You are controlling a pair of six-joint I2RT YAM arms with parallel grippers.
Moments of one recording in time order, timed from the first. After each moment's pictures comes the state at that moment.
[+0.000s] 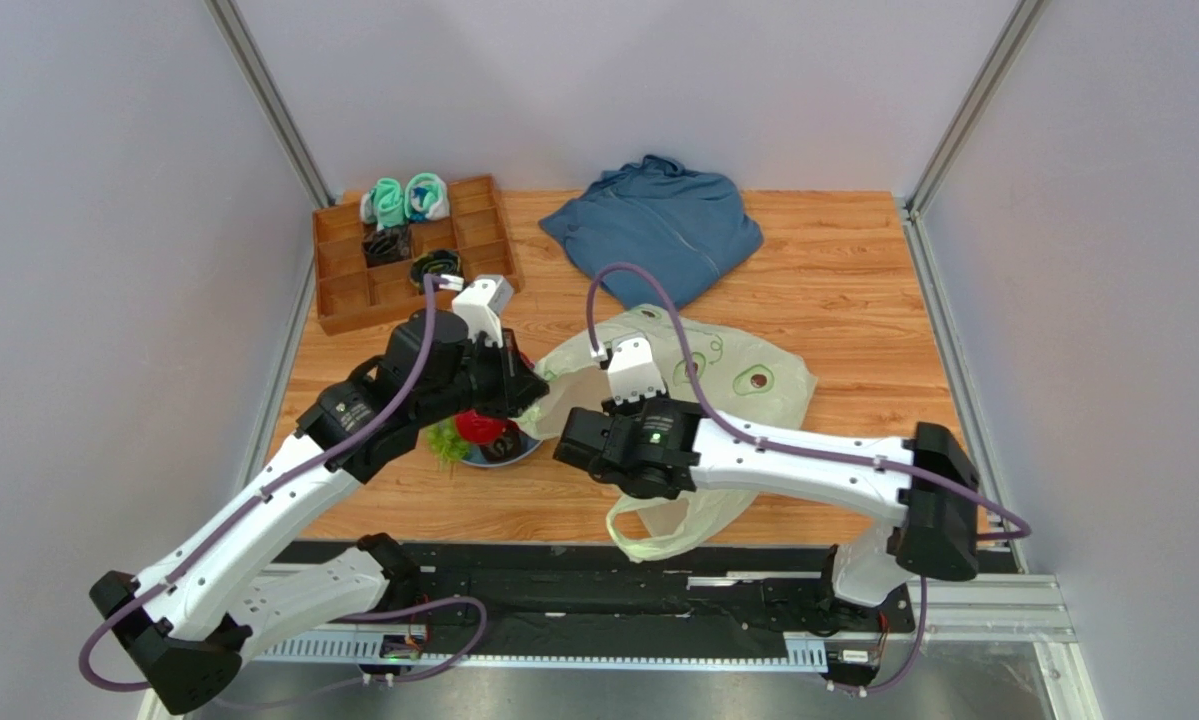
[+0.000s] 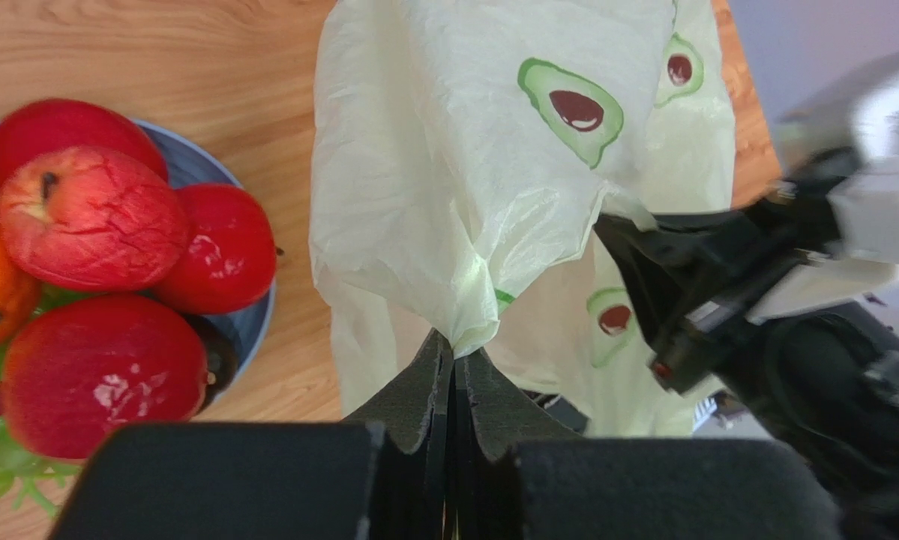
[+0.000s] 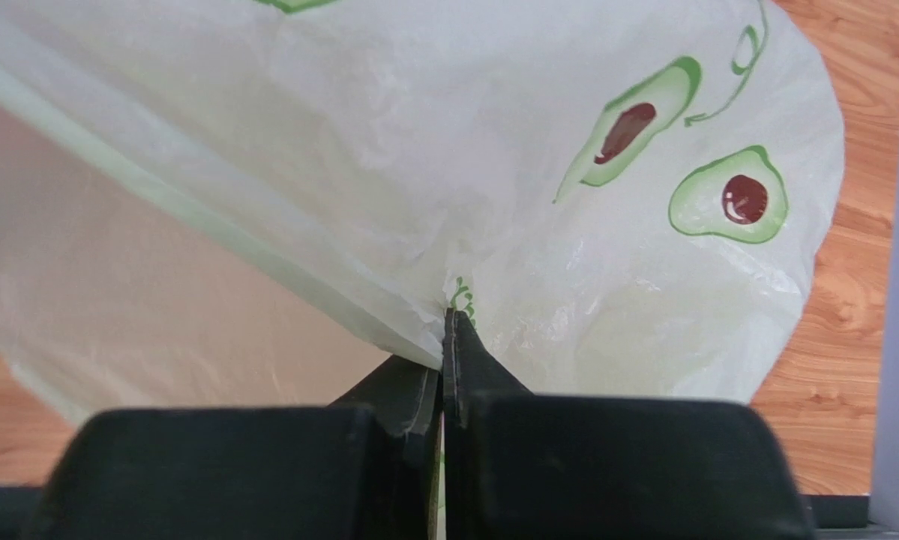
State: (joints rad) left arm -0.72 0.93 1.01 -0.61 0.07 -0.54; right arm 1.28 1.59 1.33 -1.08 0.94 0.87
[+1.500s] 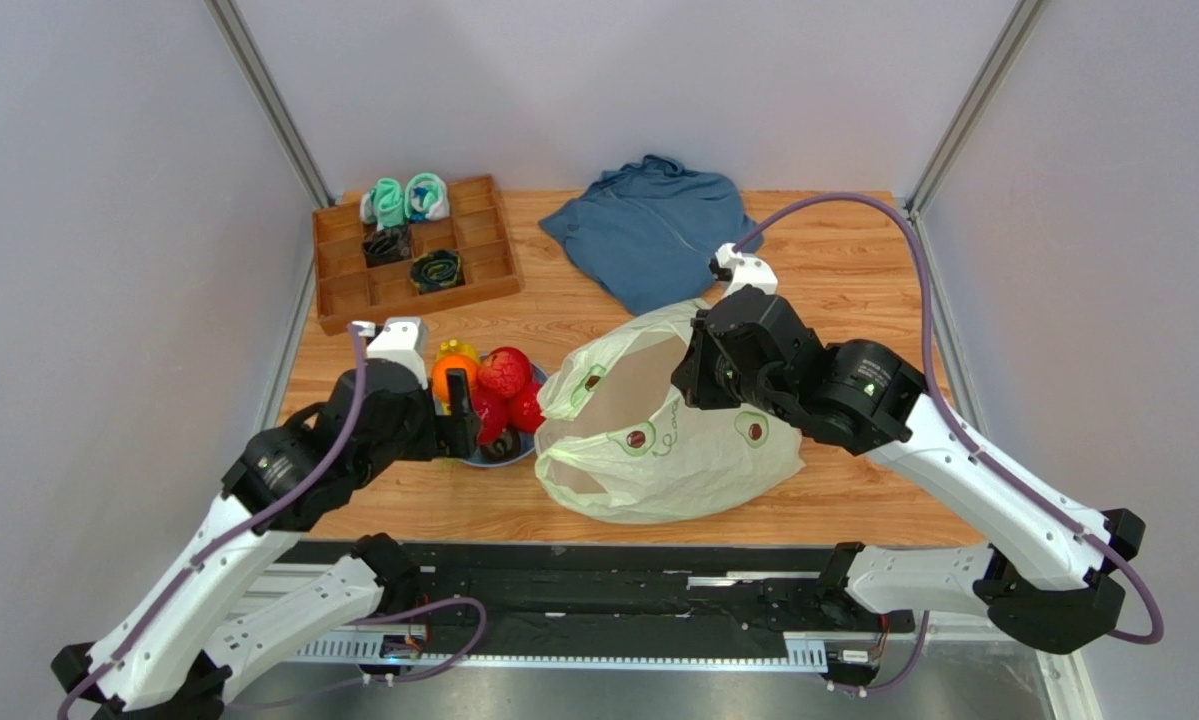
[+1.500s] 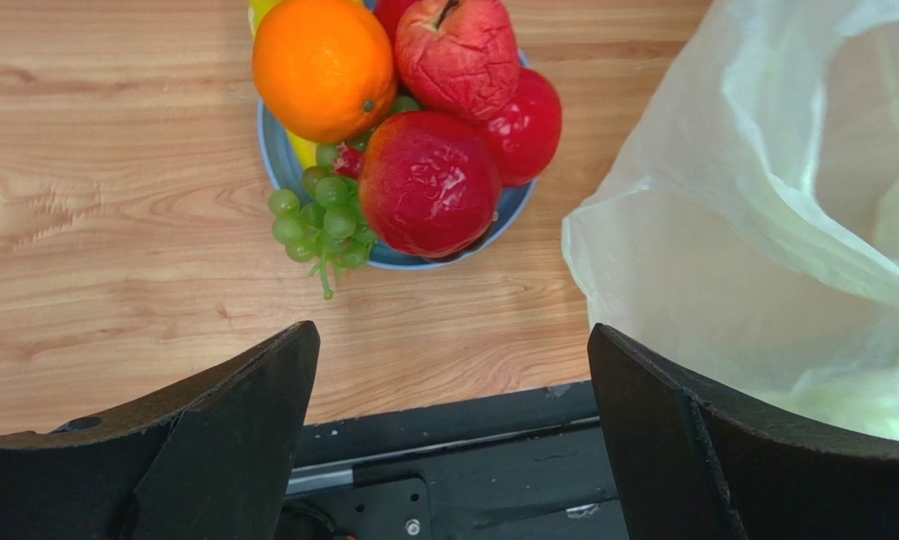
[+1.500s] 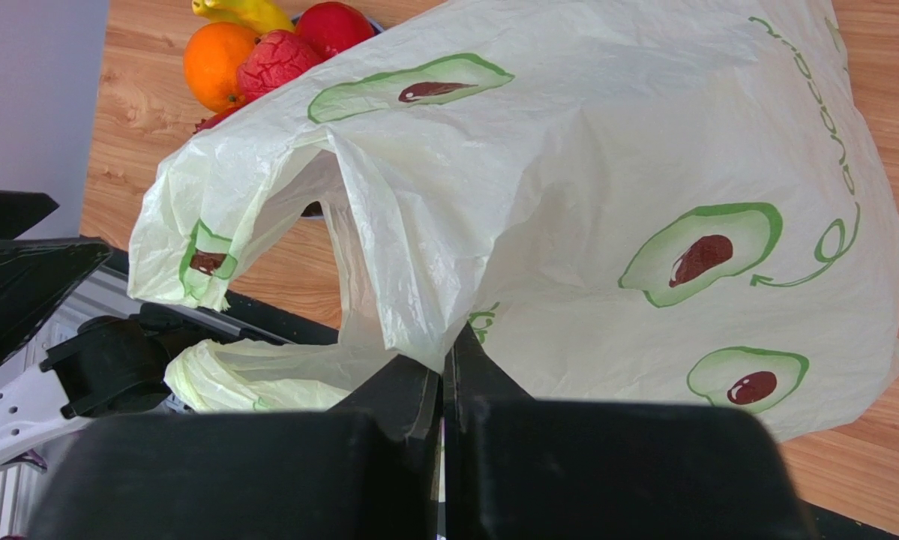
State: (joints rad) left arm -0.71 0.68 1.04 -1.06 -0.31 -0.54; right arm 0.96 1.18 1.46 -0.99 0.31 0.73
